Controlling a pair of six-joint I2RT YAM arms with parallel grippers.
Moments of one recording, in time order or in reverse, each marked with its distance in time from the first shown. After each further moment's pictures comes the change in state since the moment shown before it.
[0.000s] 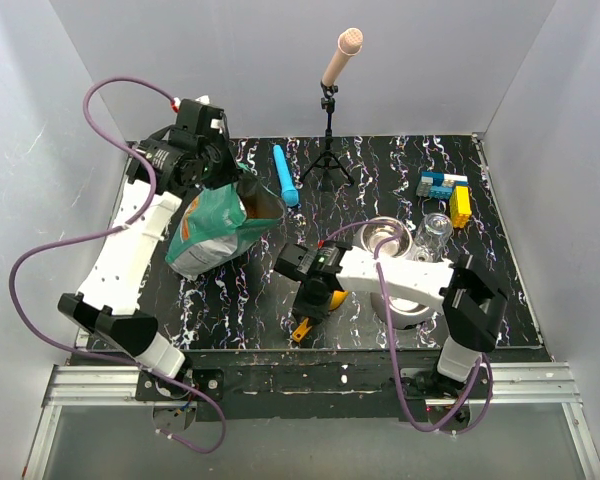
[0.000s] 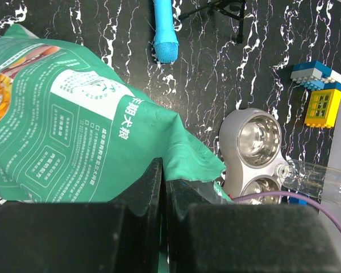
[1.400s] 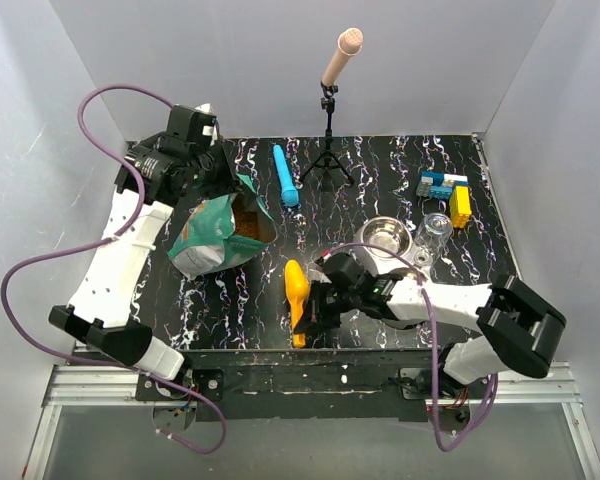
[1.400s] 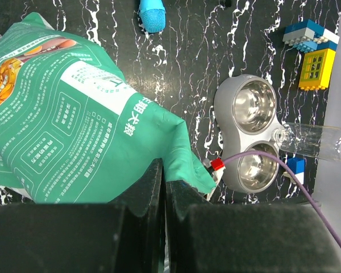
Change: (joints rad) left arm 0.003 -0.087 -0.049 -0.051 0.107 0.042; right arm -0.101 -0.267 -0.567 0.802 -0.338 -0.237
